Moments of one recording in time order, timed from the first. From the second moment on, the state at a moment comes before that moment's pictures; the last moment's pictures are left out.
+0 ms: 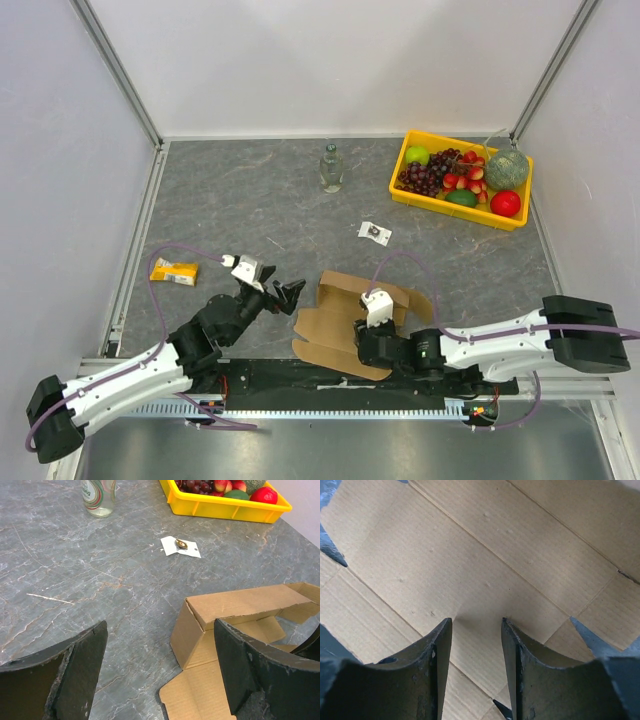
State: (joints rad) left arm -0.97 0.49 0.15 0.26 -0.38 -0.27; right arm 1.50 1.19 0.39 -0.13 0.65 0.91
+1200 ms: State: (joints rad) left arm -0.97 0.45 0.42 0.08 -0.47 -0.22; right arm 1.28 1.60 0.49 0.55 0.37 0.06
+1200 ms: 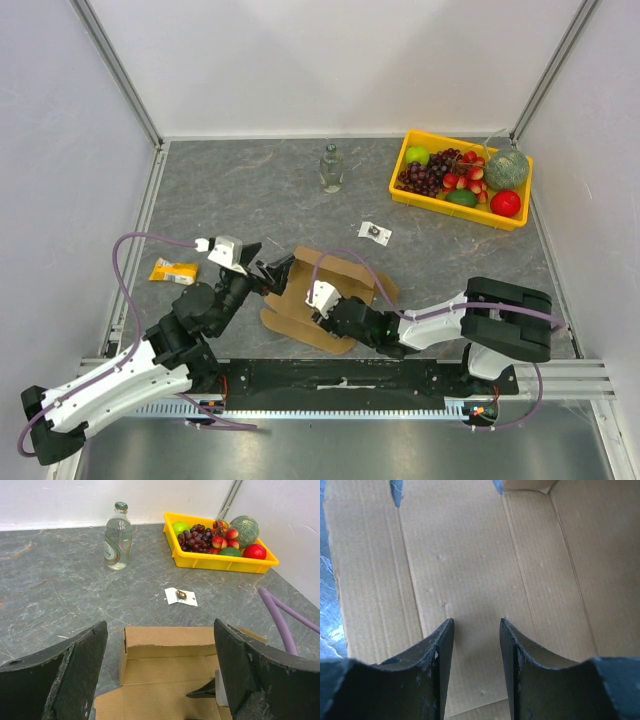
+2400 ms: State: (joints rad) left arm -0.97 0.36 0.44 0.00 -0.52 -0.21; right arm 1.45 1.62 0.86 -0.11 0.74 0.79
